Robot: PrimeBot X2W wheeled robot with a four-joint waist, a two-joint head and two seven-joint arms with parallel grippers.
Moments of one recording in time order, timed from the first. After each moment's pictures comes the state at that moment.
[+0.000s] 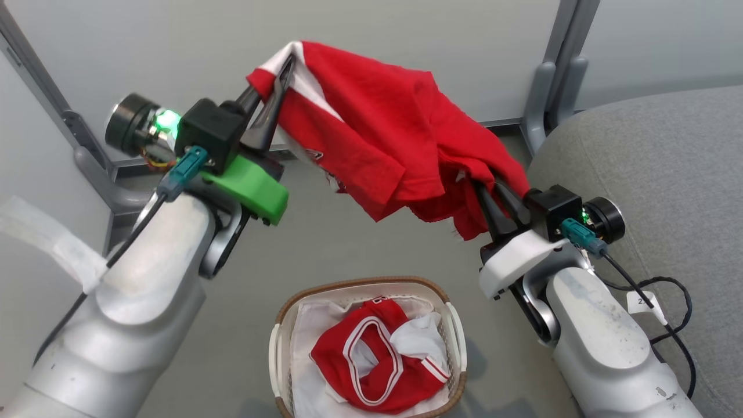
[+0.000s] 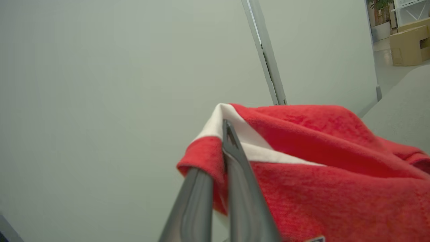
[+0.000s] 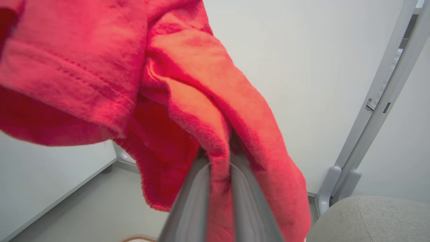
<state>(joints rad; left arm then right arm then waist) -0.82 0.32 -0.70 0.39 -0.41 -0.03 -0.22 -0.52 -0.05 0.31 0.50 0.15 0.13 -0.26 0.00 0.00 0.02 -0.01</state>
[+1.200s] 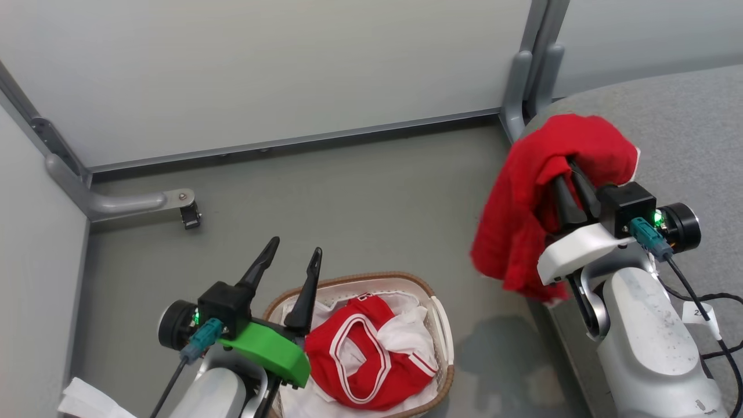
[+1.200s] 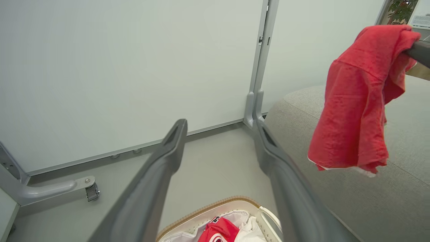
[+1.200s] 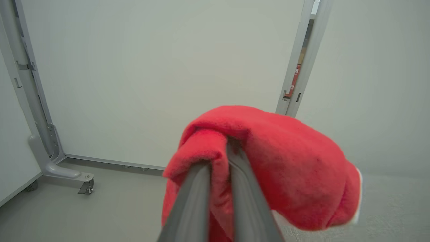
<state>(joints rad) -0.27 0.21 -0.53 0.32 -0.44 -0.05 -0.26 -0.45 -0.05 0.04 0.42 0.00 0.13 -0.26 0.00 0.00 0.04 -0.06</state>
